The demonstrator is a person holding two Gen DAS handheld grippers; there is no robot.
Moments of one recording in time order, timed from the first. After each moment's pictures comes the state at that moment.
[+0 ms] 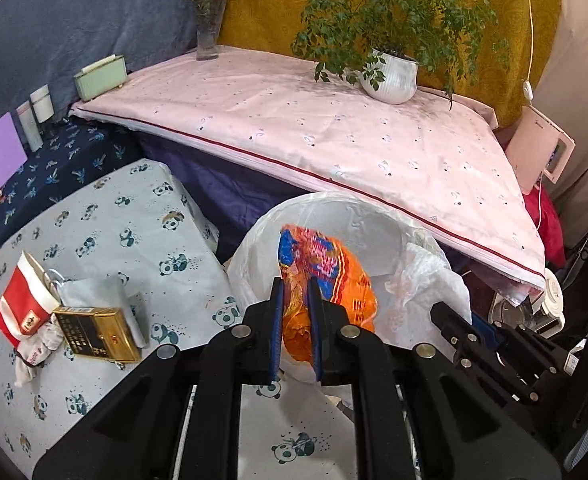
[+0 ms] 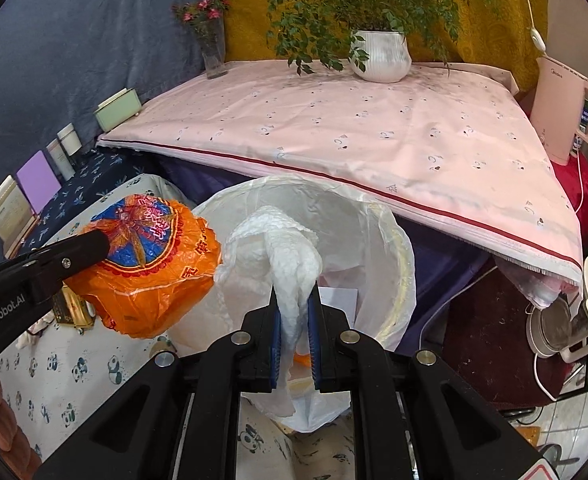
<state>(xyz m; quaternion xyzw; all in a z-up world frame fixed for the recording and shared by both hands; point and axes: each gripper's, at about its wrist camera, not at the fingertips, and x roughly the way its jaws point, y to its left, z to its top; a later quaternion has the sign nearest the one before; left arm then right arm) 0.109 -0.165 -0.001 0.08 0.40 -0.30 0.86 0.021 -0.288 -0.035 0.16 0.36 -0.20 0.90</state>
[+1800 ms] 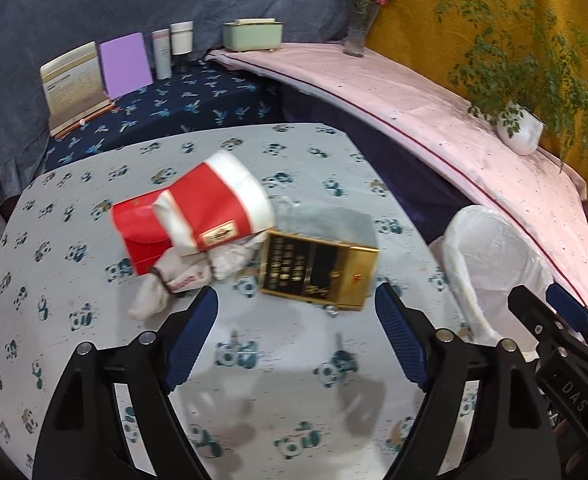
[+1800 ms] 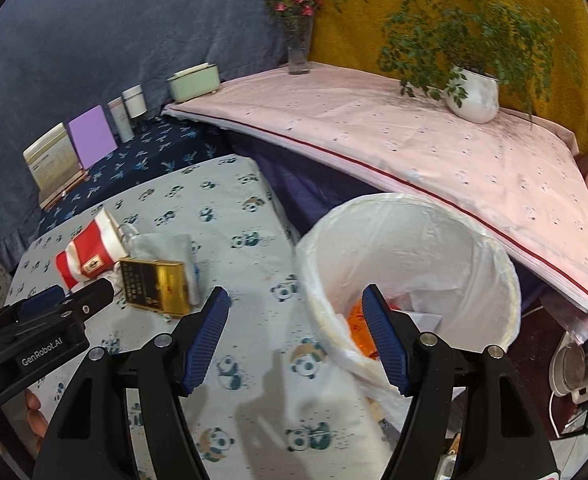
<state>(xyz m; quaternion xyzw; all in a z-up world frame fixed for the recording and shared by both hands) 0.140 0.032 -0.028 -0.01 0.42 -0.12 0.90 0.070 -0.152 -0.015 0.08 0.36 -0.11 0.92</state>
